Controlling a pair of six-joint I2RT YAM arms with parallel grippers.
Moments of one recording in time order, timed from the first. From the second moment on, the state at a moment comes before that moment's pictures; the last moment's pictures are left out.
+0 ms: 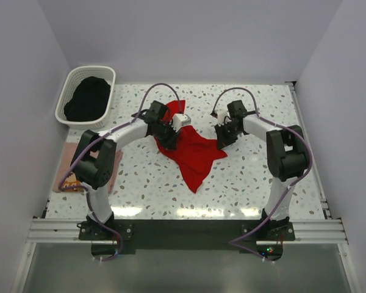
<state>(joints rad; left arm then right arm) -0.47 1.89 1.31 -0.50 0.50 0.35 0.26 1.95 1.30 -0.56 -0.38 -0.18</state>
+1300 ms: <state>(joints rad) 0.02 1.80 2.03 -0.71 0.72 0.18 -0.11 1.63 1.96 -0.86 -0.27 -0.39</state>
